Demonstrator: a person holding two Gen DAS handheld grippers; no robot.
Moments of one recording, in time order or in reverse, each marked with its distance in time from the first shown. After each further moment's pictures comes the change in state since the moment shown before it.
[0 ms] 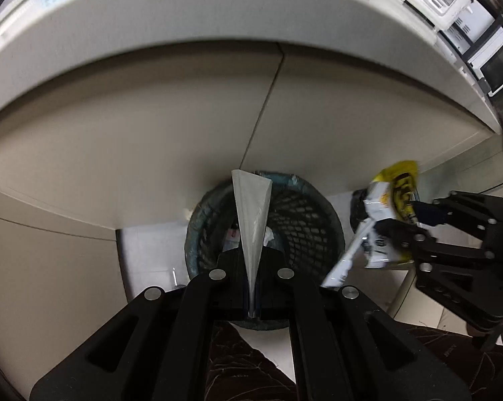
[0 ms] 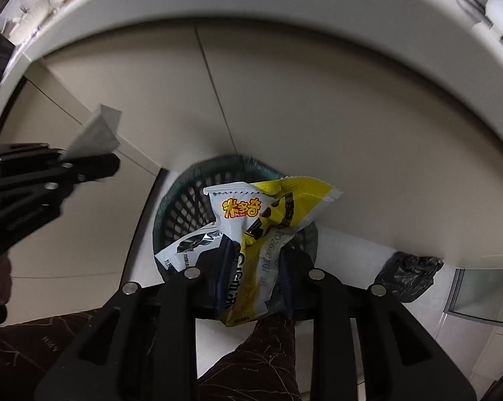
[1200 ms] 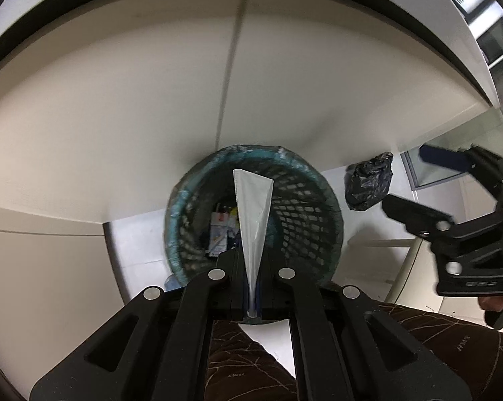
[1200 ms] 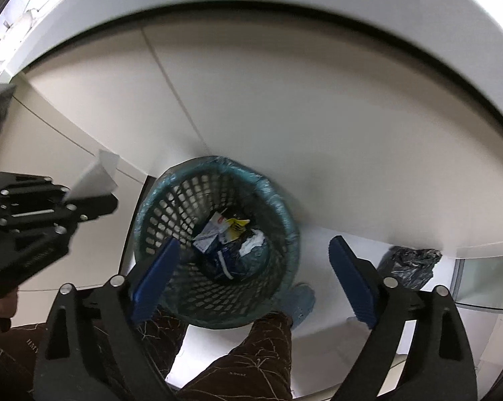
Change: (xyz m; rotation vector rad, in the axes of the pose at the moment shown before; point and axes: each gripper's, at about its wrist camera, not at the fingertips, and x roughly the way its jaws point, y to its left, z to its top) left arm 0.044 -0.019 -0.005 0.080 0.077 -0.030; right arm 0.006 -0.033 -0.007 0.064 -0.037 -0.033
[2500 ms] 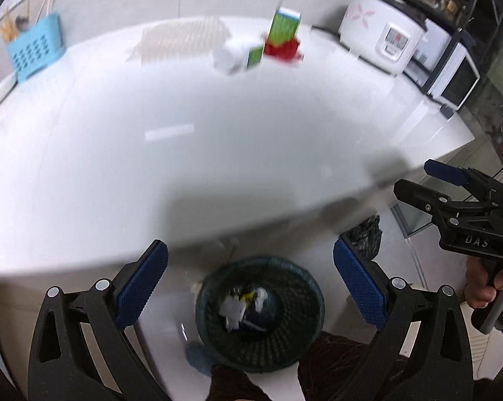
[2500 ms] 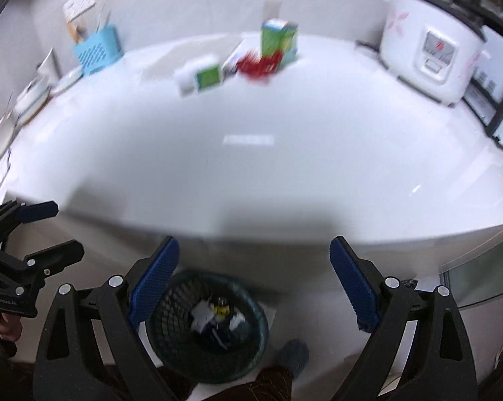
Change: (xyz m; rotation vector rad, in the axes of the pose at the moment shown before) left arm -0.149 -0.013 0.082 0.093 -0.319 0.013; right arm -0.142 -0.038 0.069 0.201 -0.328 -0.112
